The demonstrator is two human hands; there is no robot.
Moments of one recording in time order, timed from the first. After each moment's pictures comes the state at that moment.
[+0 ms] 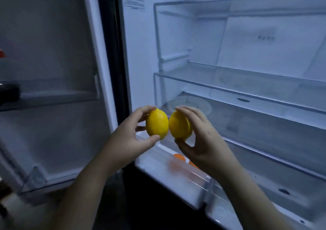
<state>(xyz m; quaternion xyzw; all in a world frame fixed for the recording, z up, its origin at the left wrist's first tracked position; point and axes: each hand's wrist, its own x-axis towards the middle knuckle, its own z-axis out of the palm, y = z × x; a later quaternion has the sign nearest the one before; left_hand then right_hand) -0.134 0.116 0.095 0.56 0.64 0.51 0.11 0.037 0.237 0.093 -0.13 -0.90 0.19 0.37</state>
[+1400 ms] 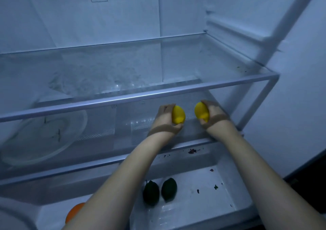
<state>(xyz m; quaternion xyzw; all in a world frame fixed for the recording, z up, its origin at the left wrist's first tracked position) 0.112 0.518 -0.010 0.77 0.53 0.26 0.24 0.293 0.492 -0.009 -0.69 -0.64 0.13 0.29</state>
